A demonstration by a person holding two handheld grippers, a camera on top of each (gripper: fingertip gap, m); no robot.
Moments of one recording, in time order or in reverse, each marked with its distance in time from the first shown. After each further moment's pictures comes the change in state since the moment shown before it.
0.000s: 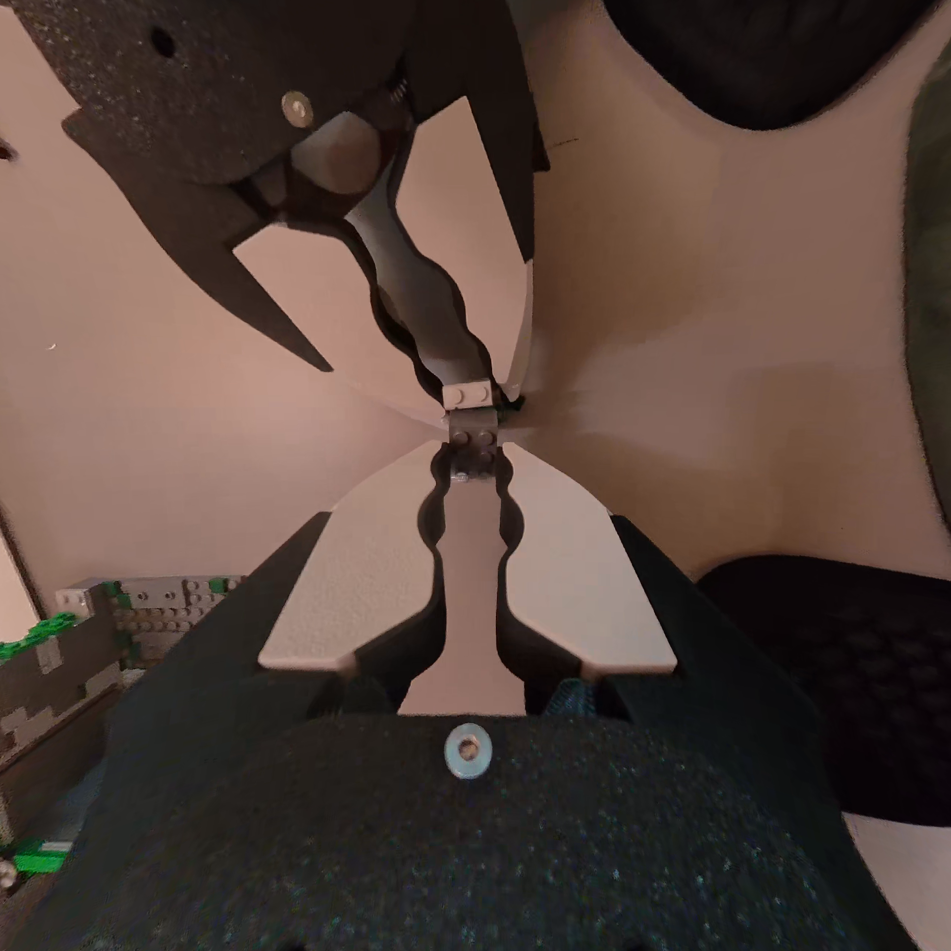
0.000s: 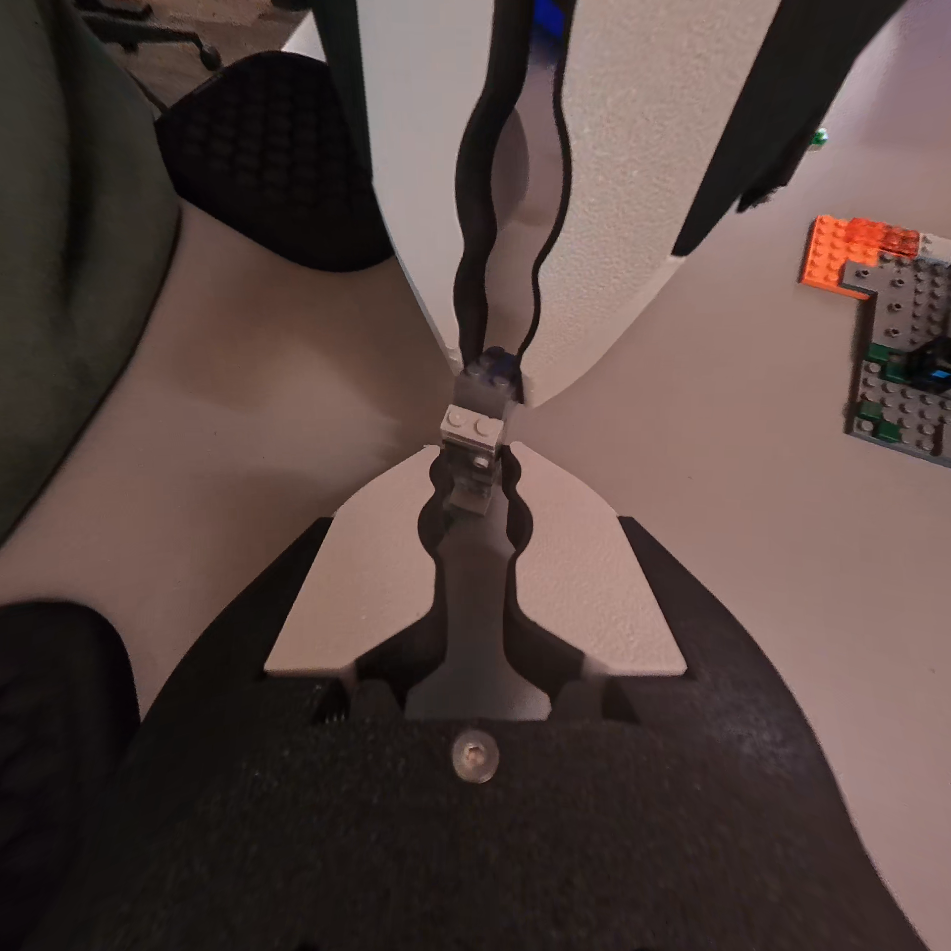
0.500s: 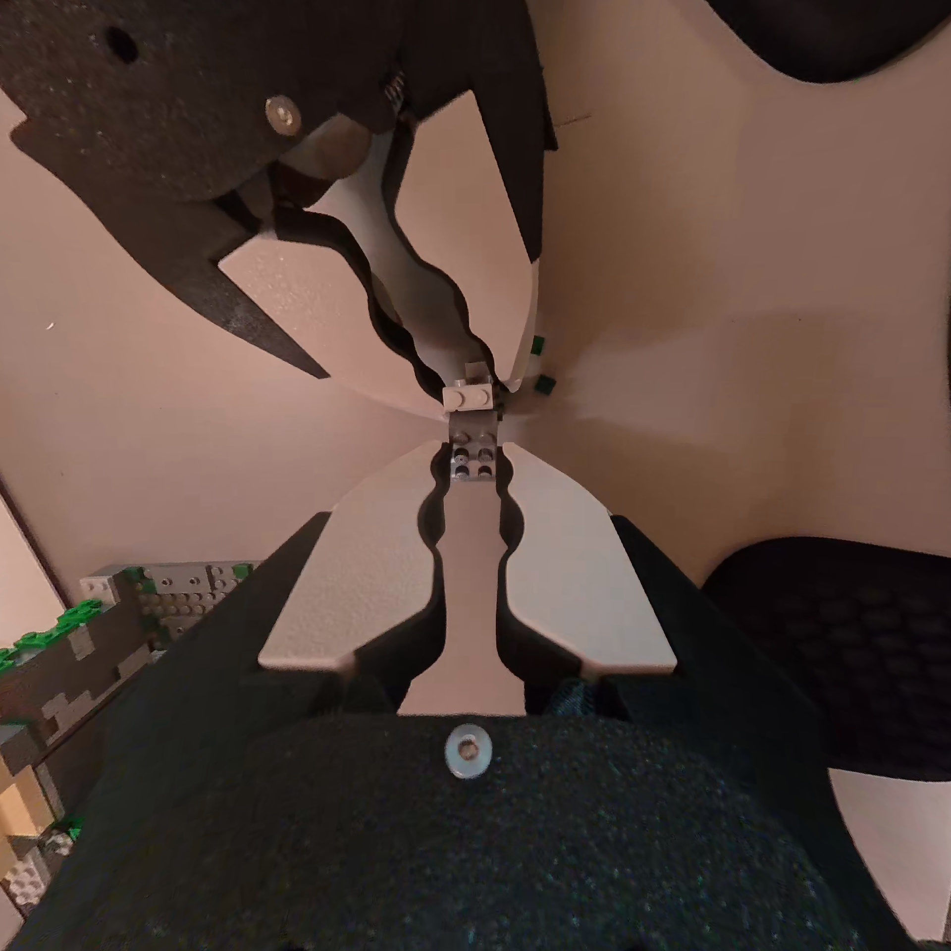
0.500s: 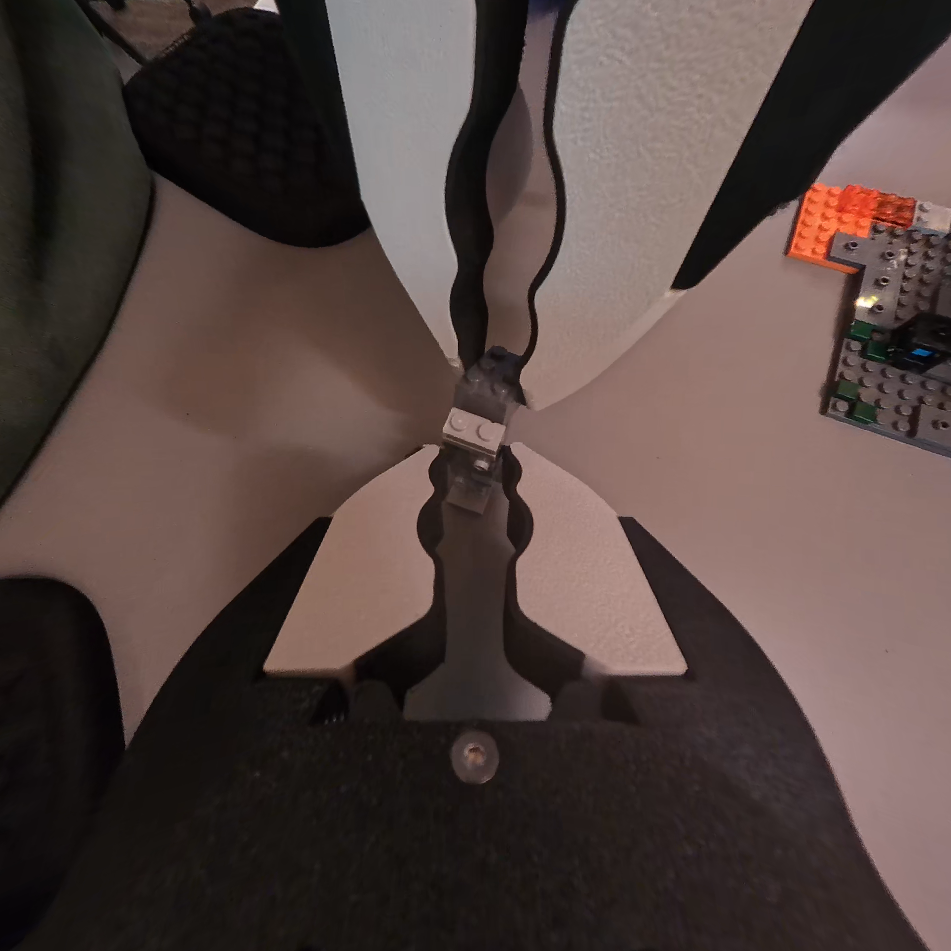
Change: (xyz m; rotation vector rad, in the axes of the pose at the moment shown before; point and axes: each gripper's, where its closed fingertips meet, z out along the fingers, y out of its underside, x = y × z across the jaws) left arm -0.014 0.004 0.003 -0.095 0.018 -0.002; right arm 0.014 0.005 -0.003 -0.055 -0.008 0.001
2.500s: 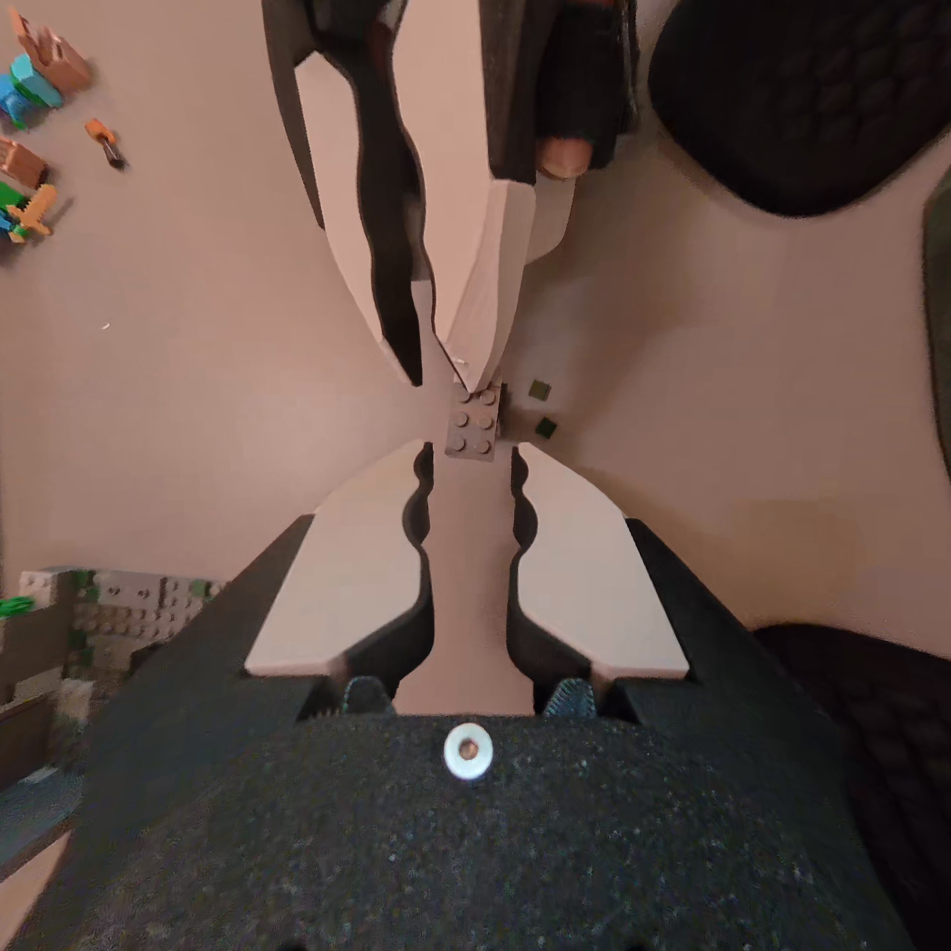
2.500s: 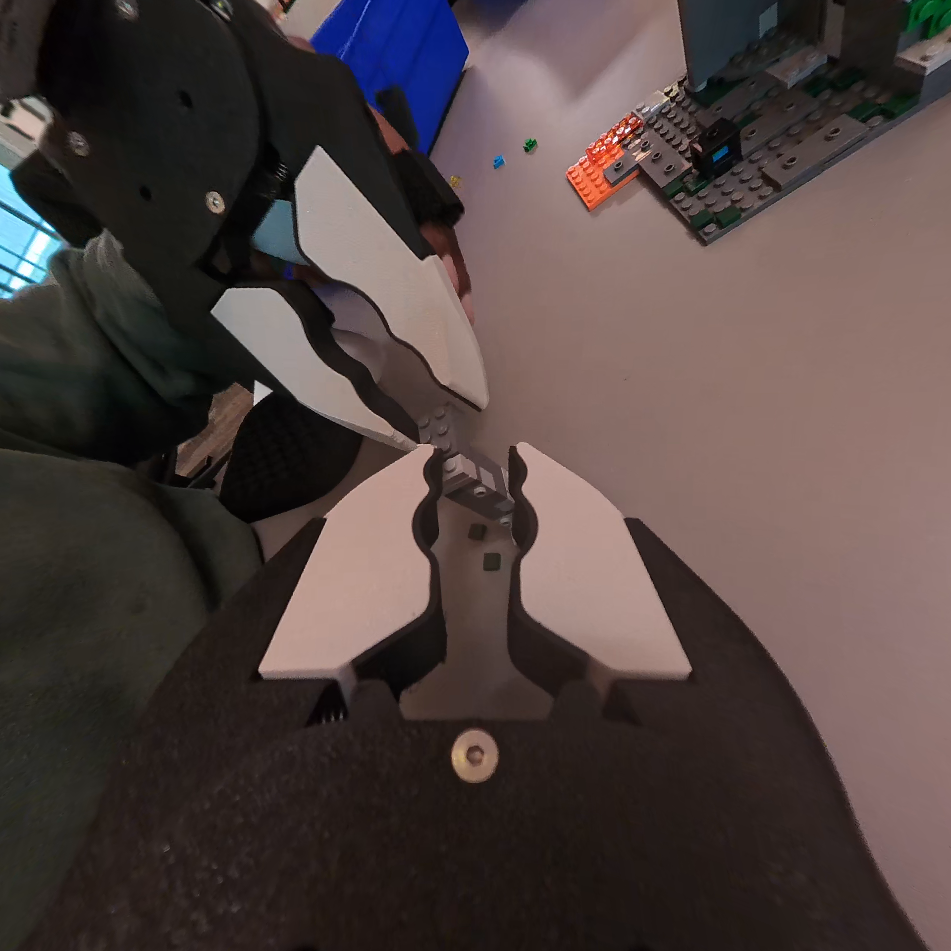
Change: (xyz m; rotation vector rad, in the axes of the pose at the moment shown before) left arm 0.002 -0.001 0.000 0.307 -0.077 -0.106; right arm 0.011 -0.018 -0.030 0.343 0.179 0.792
